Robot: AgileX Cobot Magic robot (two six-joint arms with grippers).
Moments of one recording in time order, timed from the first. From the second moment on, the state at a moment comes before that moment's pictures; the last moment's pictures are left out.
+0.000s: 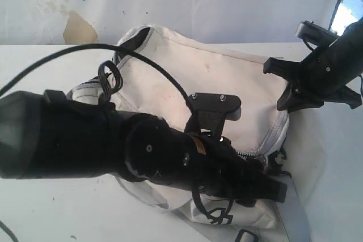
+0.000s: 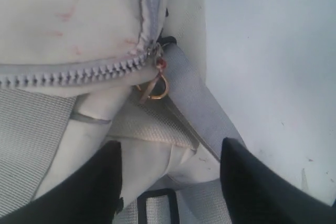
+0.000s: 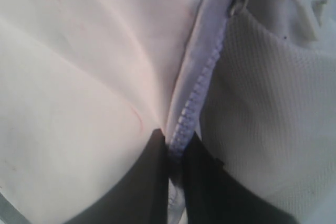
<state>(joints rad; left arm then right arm) -1.08 1.79 -1.06 -0.61 0.17 0.06 0.08 1.70 -1.17 0.44 0.83 -0.02</state>
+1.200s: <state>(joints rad) -1.07 2.09 -1.45 -0.40 0.52 -0.08 0.08 1.70 -1.17 0.44 0.84 -0.02</state>
